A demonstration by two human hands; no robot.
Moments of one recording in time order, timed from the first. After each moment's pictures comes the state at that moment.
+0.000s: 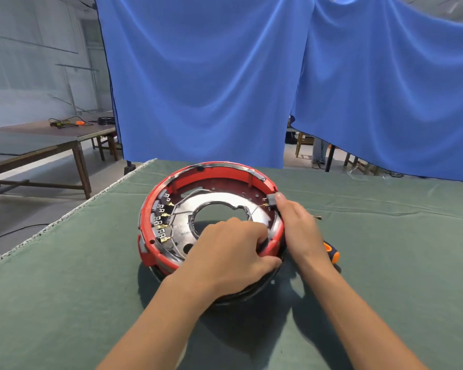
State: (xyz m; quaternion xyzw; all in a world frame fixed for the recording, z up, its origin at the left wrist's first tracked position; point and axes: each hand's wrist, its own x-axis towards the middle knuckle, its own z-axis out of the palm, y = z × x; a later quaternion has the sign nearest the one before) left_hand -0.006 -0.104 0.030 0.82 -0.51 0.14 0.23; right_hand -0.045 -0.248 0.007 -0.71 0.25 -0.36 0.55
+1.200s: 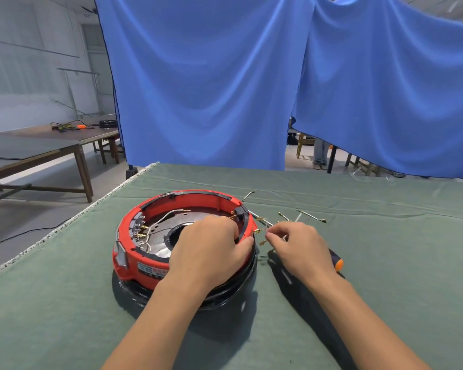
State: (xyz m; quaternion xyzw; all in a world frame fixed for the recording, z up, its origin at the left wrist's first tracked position) left_hand 0.025 -0.097 0.017 0.86 -0.41 0.22 0.21; right_hand -0.045 -0.256 -0.011 -0.91 0.25 -0.27 0.20
